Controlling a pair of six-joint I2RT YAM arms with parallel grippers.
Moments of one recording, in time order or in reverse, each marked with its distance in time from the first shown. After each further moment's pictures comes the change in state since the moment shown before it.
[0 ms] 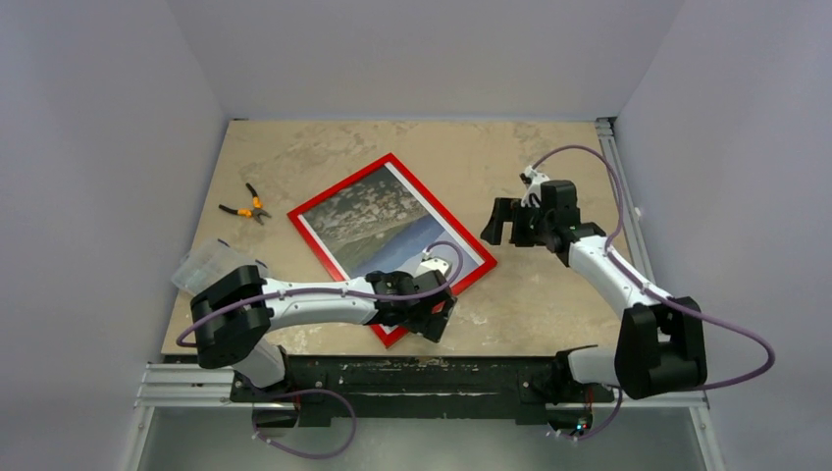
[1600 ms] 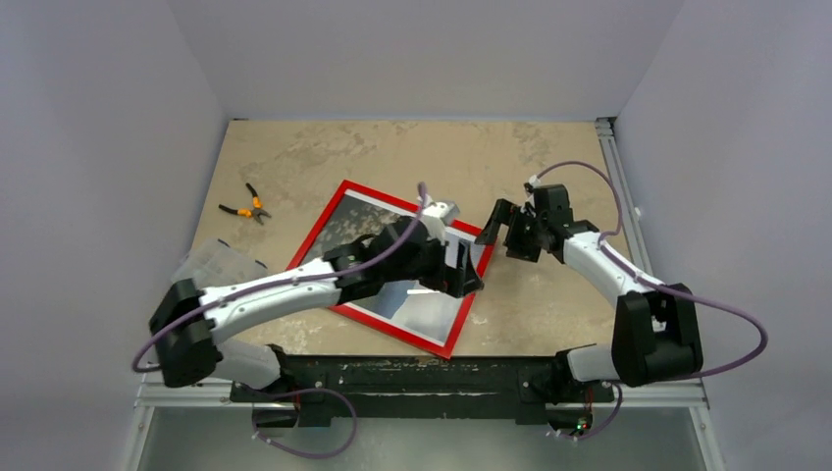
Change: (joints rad) left arm 0.115 -0.101 0.103 0.327 0.331 0.018; right arm 0.007 0.063 0.022 -0.056 -0.034 0.316
